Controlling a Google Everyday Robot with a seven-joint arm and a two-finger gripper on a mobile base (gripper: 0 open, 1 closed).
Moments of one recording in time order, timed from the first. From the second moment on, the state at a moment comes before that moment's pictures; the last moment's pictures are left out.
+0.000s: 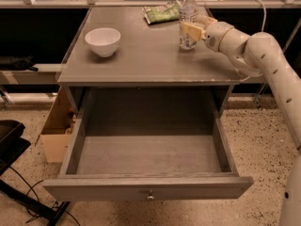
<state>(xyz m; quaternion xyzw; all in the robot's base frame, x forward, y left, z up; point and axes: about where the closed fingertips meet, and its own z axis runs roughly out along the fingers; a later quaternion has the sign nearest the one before) 0.847 -0.156 0.913 -0.25 0.64 0.24 0.69</state>
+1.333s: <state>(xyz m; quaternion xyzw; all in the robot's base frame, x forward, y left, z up) 0.820 -0.184 0.961 -0.27 0.64 0.27 0.67</state>
